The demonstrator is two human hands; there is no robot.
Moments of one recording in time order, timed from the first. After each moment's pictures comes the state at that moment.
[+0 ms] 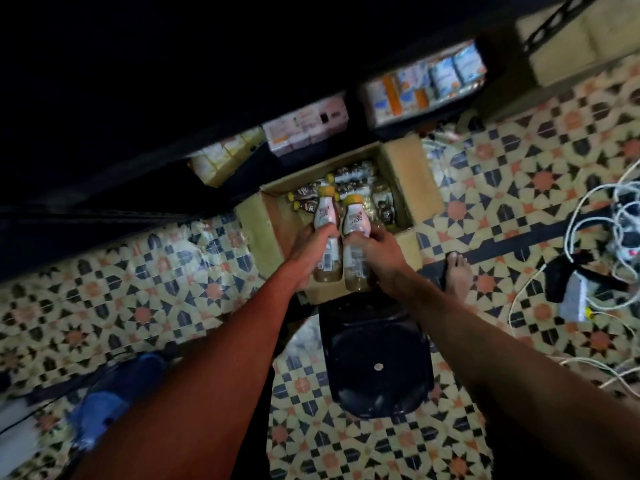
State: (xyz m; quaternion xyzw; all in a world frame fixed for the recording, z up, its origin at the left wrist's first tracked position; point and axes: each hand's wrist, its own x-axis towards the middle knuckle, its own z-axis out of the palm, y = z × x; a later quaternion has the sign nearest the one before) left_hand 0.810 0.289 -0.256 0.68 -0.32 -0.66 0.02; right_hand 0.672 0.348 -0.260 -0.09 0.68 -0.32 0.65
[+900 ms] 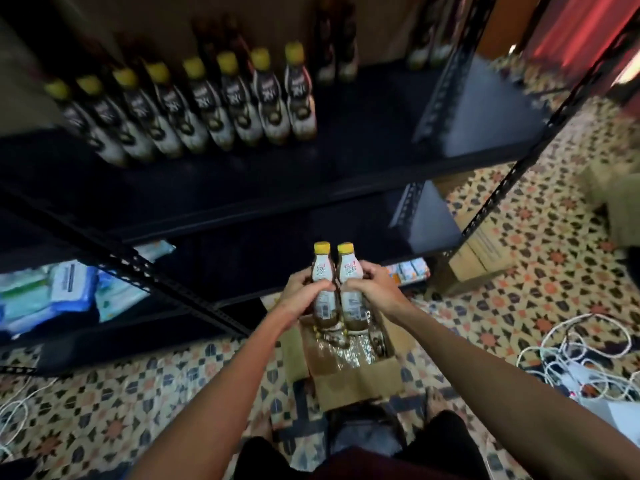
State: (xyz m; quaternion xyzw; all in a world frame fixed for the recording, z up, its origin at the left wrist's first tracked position) left_hand 0.847 0.268 0.160 0.57 -0.49 -0.63 0.20; right_hand 0.660 0.292 0.148 -0.40 0.61 -0.35 0.59
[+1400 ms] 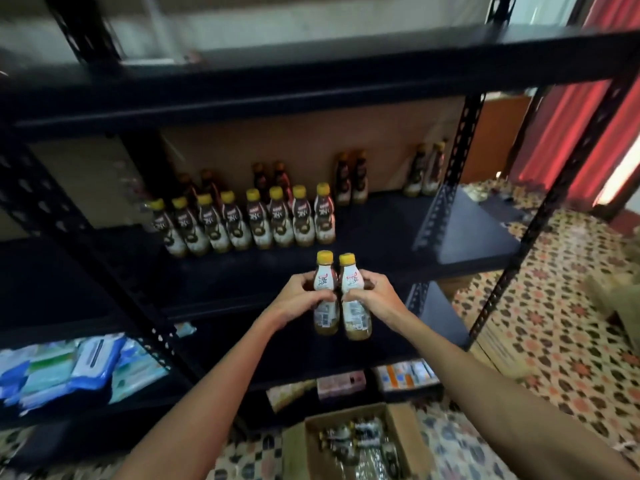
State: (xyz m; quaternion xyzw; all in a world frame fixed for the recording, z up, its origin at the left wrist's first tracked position) left_hand 0.862 0.191 0.310 0.49 -0.63 -0.54 0.27; right_hand 0.660 0.210 0.283 -0.53 0.55 -0.42 0.48
